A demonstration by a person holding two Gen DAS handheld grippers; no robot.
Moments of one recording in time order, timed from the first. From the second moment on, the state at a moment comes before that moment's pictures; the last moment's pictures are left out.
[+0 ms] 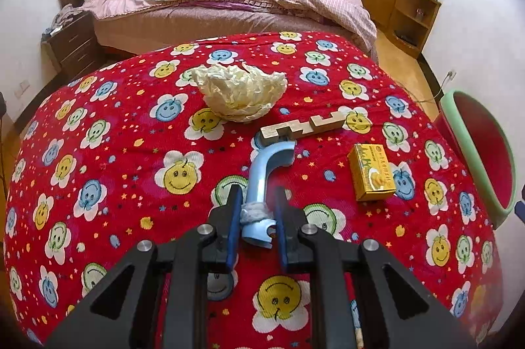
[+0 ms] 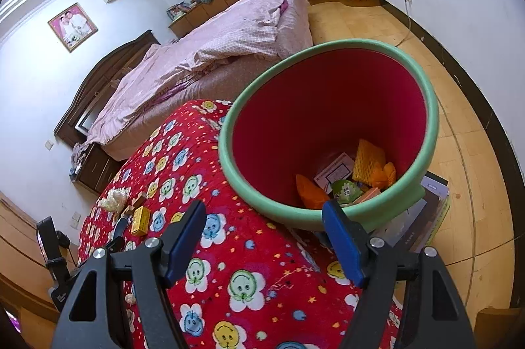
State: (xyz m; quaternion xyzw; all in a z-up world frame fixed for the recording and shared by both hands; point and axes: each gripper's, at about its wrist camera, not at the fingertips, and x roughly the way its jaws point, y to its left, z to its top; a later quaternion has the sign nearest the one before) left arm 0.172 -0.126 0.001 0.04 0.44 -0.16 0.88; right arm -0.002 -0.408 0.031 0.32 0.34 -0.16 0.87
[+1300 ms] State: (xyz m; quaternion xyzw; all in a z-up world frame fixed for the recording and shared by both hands) left arm 0.186 0.000 -0.001 -0.12 0.40 -0.05 0.91; right arm 0.150 -0.235 0.005 0.15 0.43 -0.06 0.89
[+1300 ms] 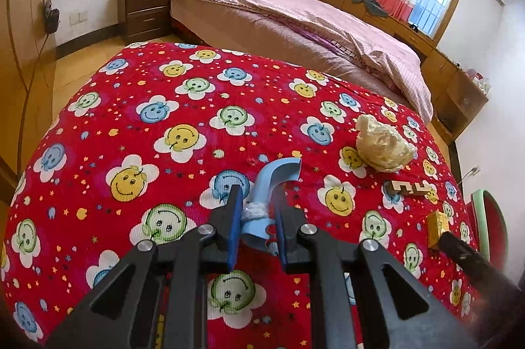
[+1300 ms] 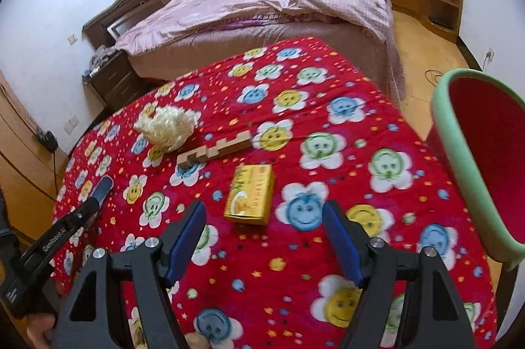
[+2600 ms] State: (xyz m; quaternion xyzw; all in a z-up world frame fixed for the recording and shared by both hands) left arm 0.155 -0.035 0.040 -0.13 0.37 -0.14 0.91; right arm 0.015 -0.310 0.064 0.21 0.34 -0.11 0.91
